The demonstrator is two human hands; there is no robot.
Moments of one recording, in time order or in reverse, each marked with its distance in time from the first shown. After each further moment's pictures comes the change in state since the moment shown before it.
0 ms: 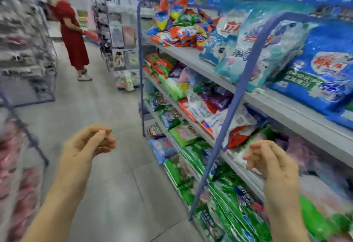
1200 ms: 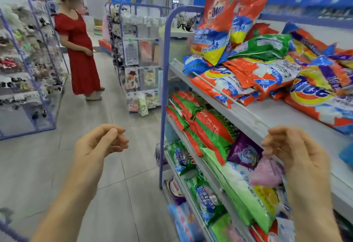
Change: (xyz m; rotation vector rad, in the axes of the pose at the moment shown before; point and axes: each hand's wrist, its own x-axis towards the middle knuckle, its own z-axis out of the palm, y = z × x) left_hand 0.584 -0.166 0.010 0.049 0.042 0.017; right_hand 0.483 0.174 0.377 0.027 -0.011 -0.049
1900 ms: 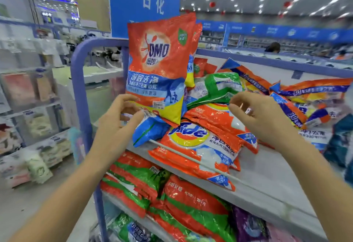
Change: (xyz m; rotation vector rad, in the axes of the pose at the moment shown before) left_hand 0.344 -0.046 0.198 -0.031 -0.673 0.454; right_hand 0.247 0.003 0.080 -1.340 0.085 -0.234
